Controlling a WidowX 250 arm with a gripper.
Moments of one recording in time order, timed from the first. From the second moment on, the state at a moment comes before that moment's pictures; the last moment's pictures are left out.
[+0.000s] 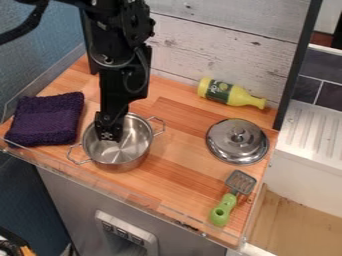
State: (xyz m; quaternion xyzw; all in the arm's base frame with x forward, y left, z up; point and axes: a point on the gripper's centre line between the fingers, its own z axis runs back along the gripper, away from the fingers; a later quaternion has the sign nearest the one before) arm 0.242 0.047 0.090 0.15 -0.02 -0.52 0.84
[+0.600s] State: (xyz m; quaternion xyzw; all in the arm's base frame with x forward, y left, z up) arm 0.239 0.007 0.076 0.12 -0.02 -0.44 0.89
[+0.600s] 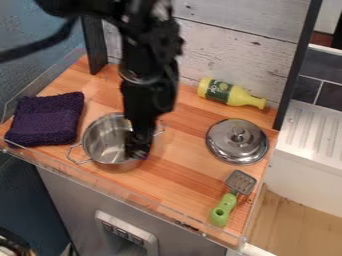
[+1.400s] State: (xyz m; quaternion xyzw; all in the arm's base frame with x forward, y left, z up) arm 0.234 -0.068 0.033 0.06 -0.03 -0.13 0.99
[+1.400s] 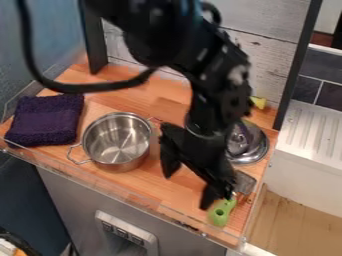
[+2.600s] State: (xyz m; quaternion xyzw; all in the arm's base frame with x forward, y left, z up) arm 0.258 -0.093 -0.002 0.00 -0.04 -0.11 0.99
